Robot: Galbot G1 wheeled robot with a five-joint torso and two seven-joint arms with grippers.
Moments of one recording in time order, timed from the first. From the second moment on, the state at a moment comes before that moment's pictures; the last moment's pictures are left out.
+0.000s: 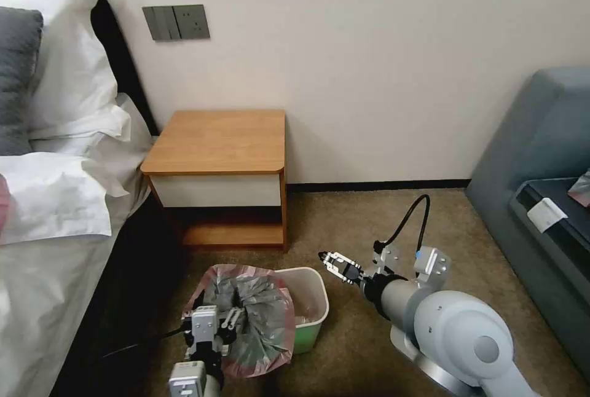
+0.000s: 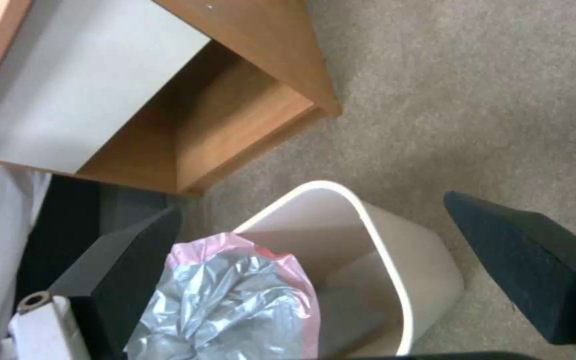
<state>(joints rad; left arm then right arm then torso) 1.93 -1.40 -0.30 -2.30 -0.05 0.23 -0.42 -1.27 1.19 0.16 2.39 1.55 -0.53 1.14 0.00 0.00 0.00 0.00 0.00</state>
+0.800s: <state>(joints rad) 1.82 -1.37 -0.32 -2.22 -0.23 0.34 -0.44 -1.32 1.20 0.14 2.37 1.44 -0.52 1.08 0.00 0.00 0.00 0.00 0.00</state>
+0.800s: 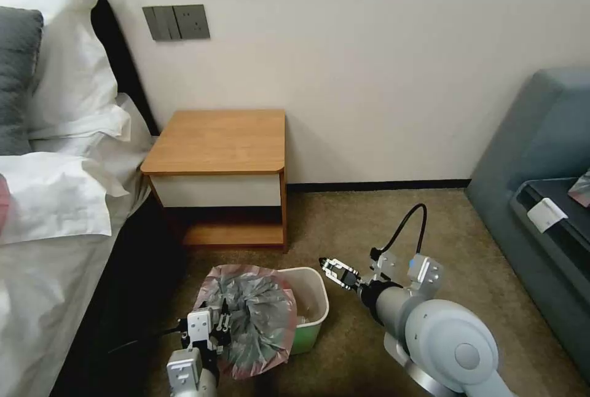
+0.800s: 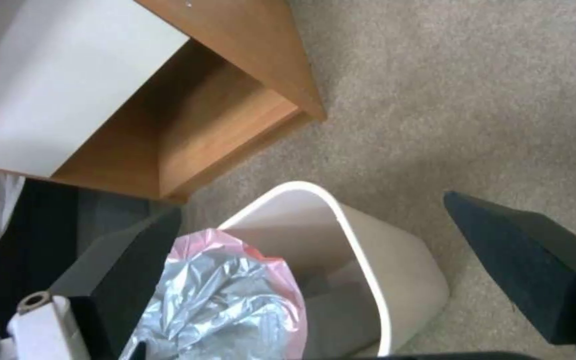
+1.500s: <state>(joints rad) 1.70 -1.33 -0.31 -2.14 -0.39 0.44 -0.45 -1.35 1.21 0.15 2.37 1.41 -0.50 1.08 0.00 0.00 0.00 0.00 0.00</state>
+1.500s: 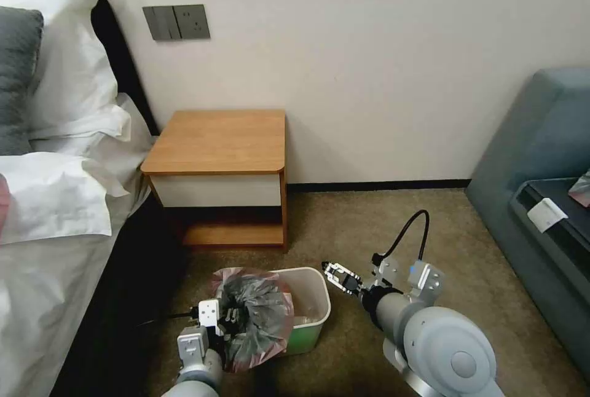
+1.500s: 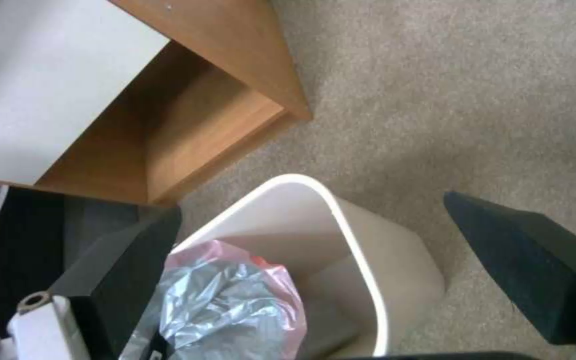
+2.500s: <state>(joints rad) 1.79 -1.31 -0.44 -2.39 -0.33 0.17 -0.33 -1.17 1.18 -0.10 2.31 0.96 -0.59 0.45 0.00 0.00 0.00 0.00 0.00</state>
